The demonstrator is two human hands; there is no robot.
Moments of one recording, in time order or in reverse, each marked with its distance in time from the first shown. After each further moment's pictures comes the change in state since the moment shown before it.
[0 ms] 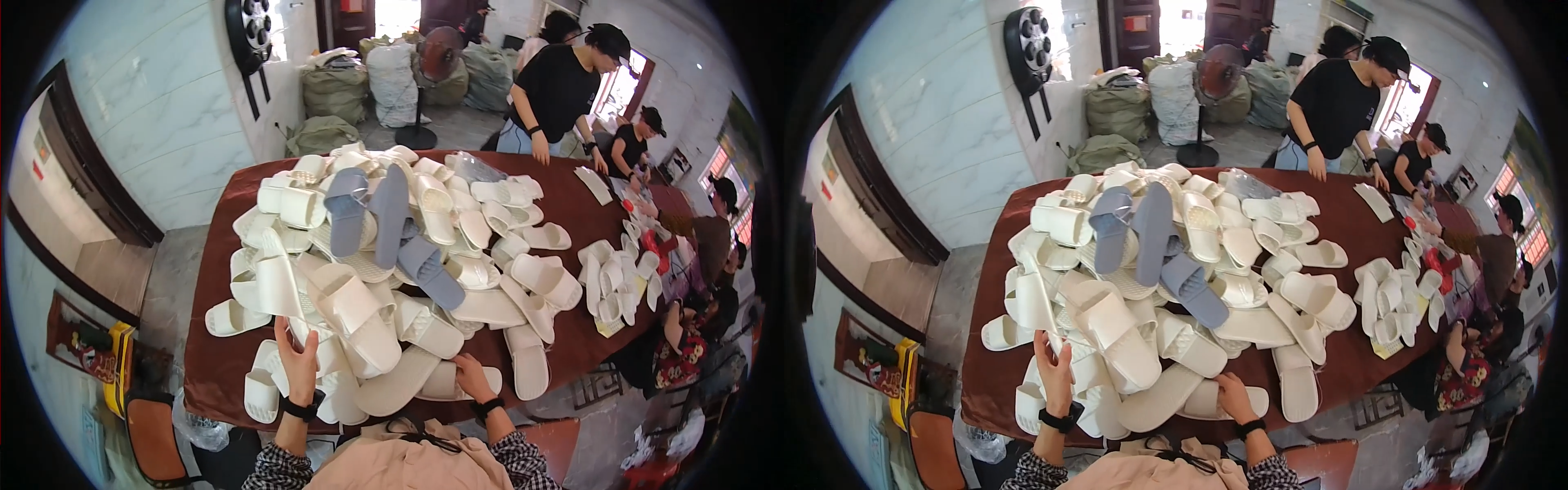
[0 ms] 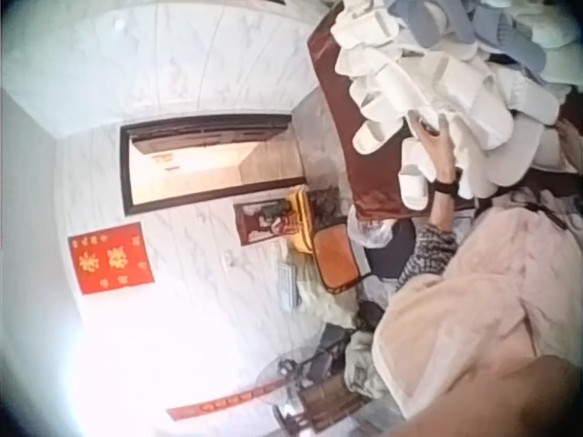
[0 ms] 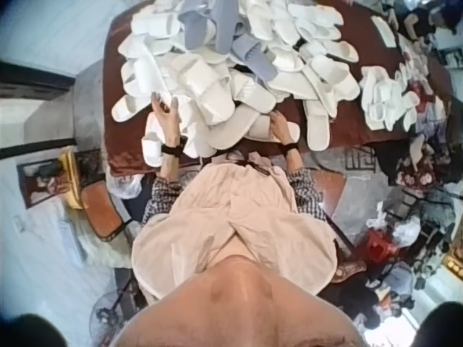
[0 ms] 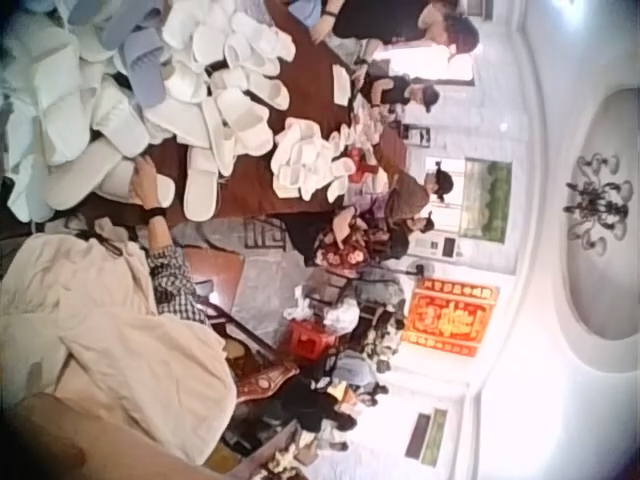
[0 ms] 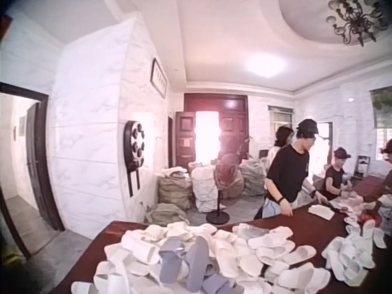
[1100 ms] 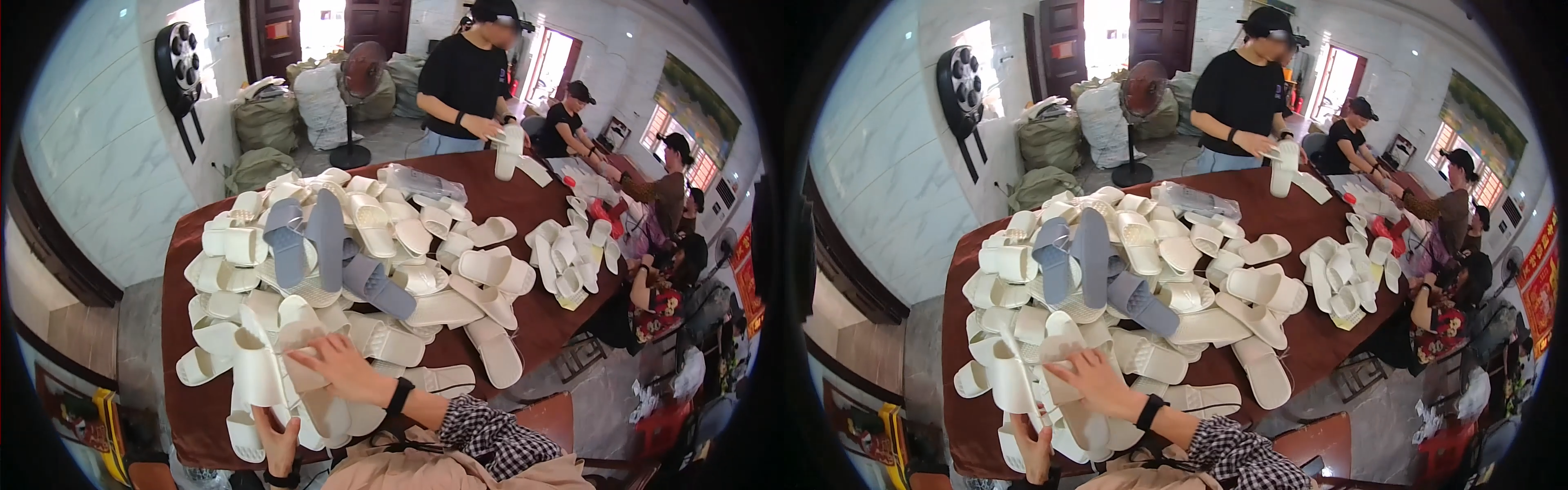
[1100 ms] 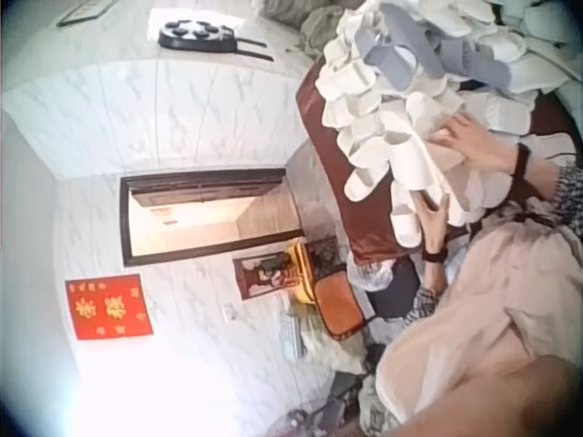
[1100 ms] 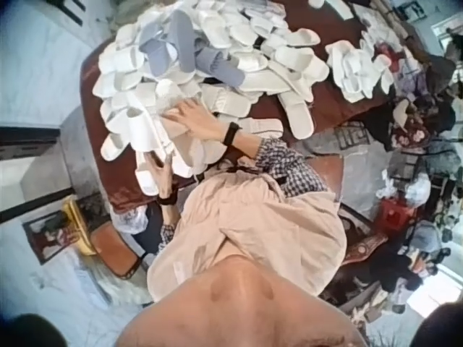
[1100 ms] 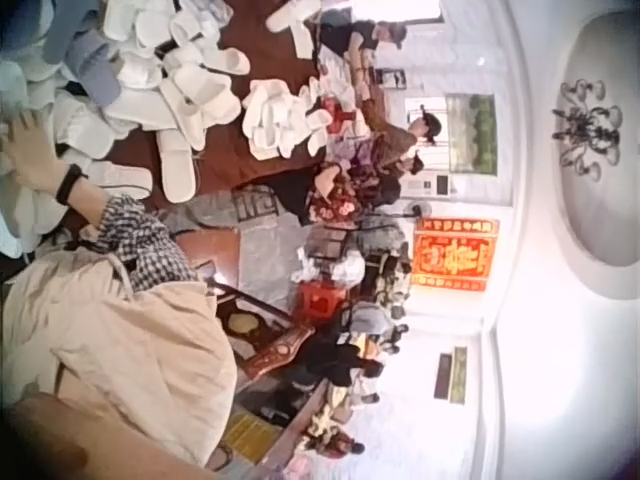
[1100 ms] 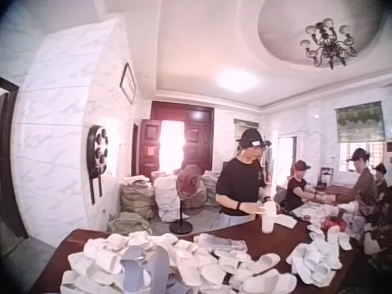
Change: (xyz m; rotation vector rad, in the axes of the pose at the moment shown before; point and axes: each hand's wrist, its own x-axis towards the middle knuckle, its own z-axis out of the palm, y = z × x) left_hand -0.059 0.009 -0.051 0.043 -0.297 -0.125; right_hand 0.084 -0.235 -0.003 -0.209 -0.133 -0.631
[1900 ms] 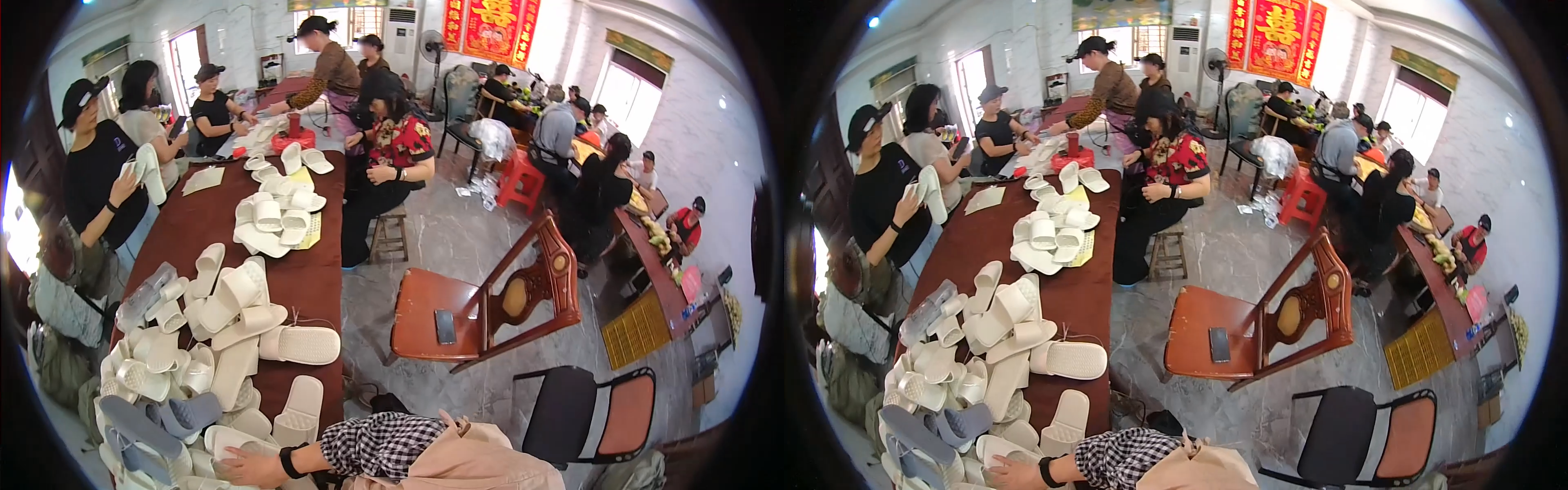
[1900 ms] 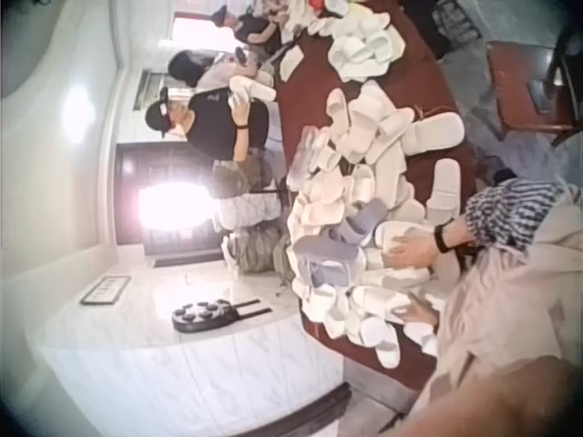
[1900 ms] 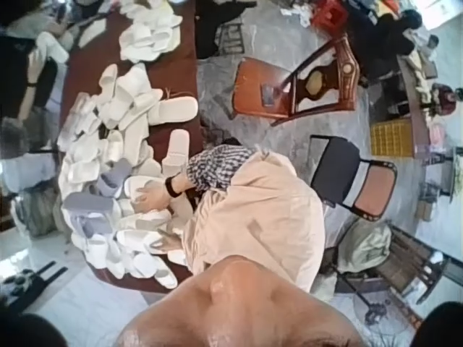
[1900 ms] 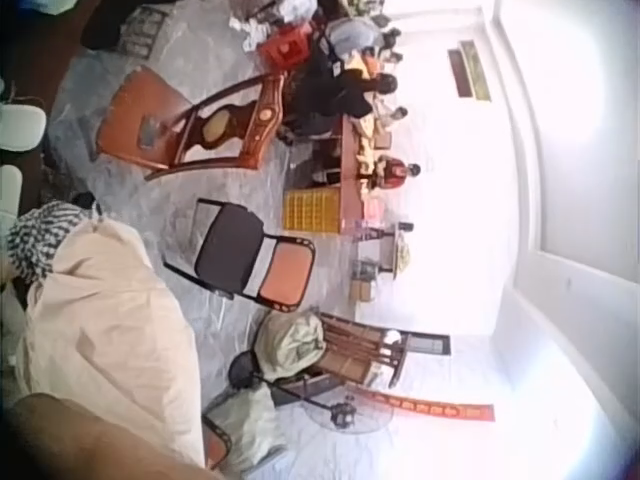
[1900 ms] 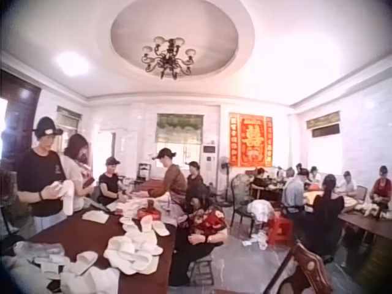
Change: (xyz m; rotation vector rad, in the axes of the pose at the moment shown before) left_hand 0.059 -0.086 0.023 0.653 0.101 0.174; right_hand -0.079 0.048 0.073 -0.335 0.166 0.219
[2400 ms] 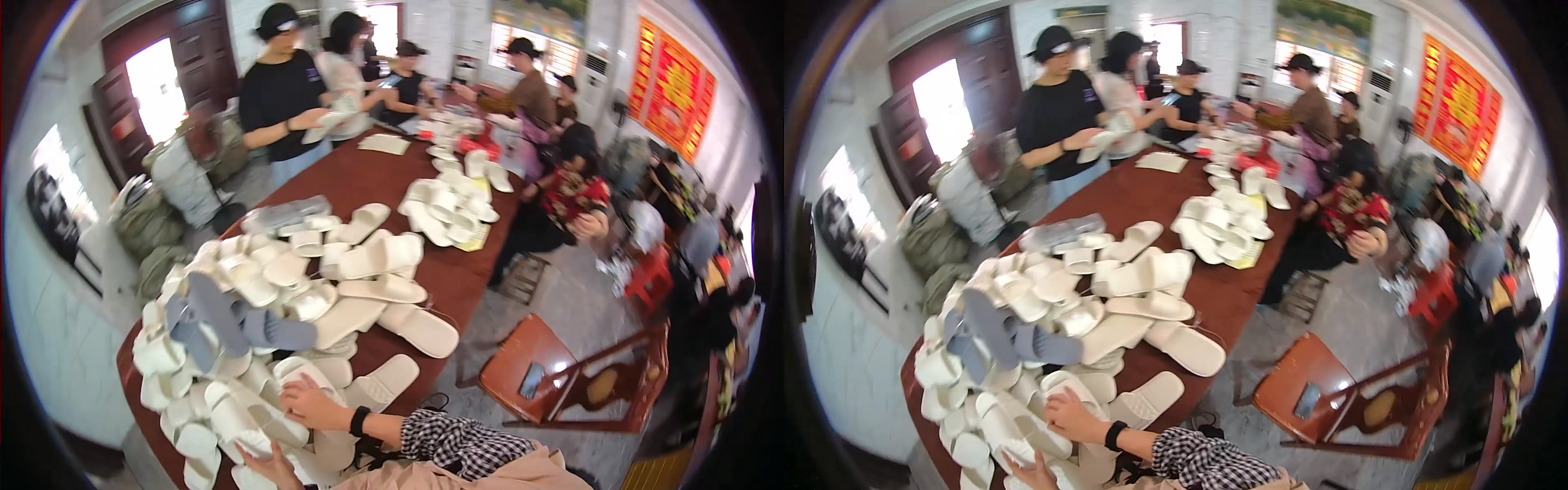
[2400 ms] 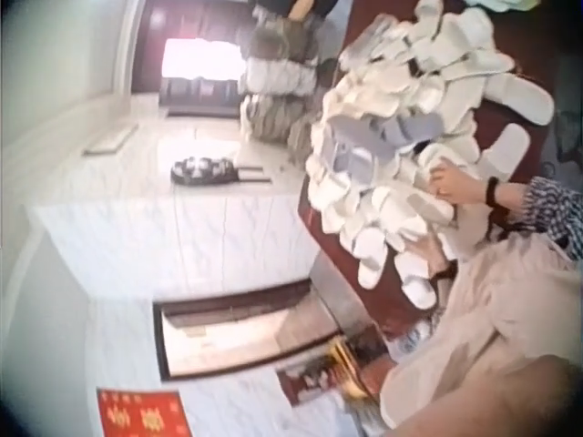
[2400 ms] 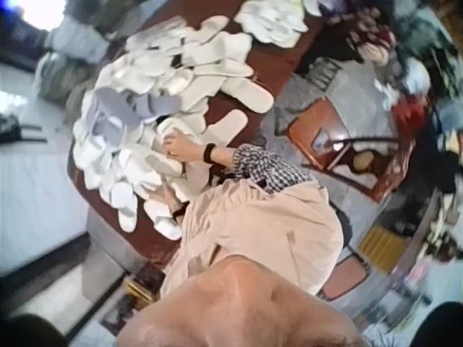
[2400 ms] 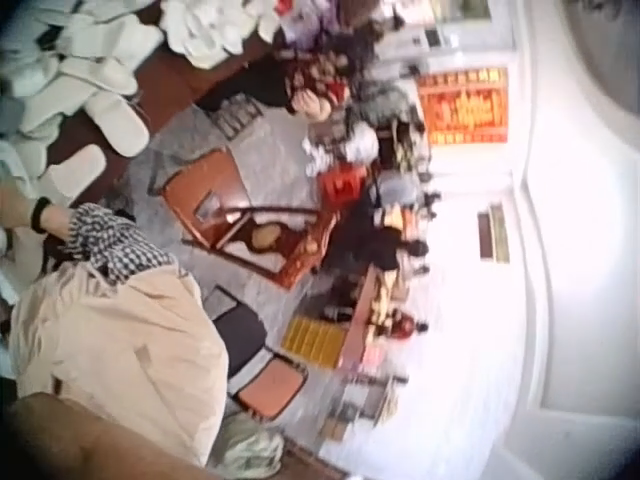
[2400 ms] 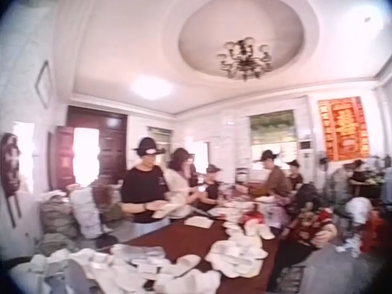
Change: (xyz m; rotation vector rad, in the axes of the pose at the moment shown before) left_hand -0.005 0.030 0.009 -0.226 0.060 0.018; right_hand 0.006 0.004 -0.005 0.471 0.101 0.160
